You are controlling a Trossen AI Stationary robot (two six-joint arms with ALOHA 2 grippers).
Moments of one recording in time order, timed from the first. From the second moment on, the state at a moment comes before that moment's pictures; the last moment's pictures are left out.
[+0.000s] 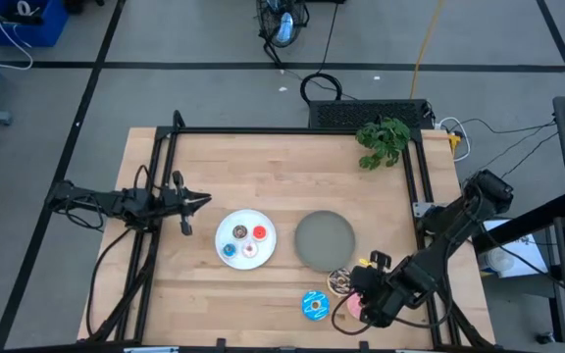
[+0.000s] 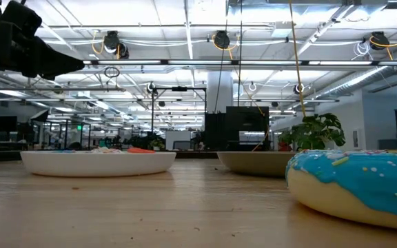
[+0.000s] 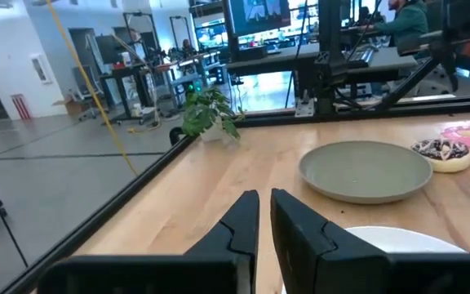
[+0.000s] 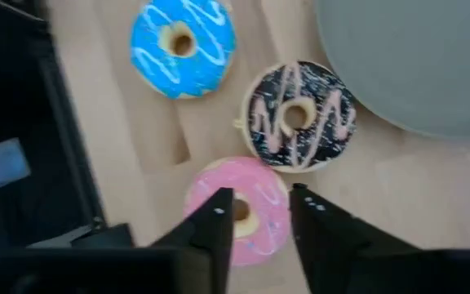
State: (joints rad) left arm -0.20 0.05 0.05 -0.03 -0.45 0.13; right arm 0.80 1.57 1.22 -0.96 0.21 1.09
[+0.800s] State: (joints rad) left arm -0.20 0.05 0.05 -0.03 -0.45 0.13; right arm 0.77 1.57 1.05 -0.86 0.07 1.02
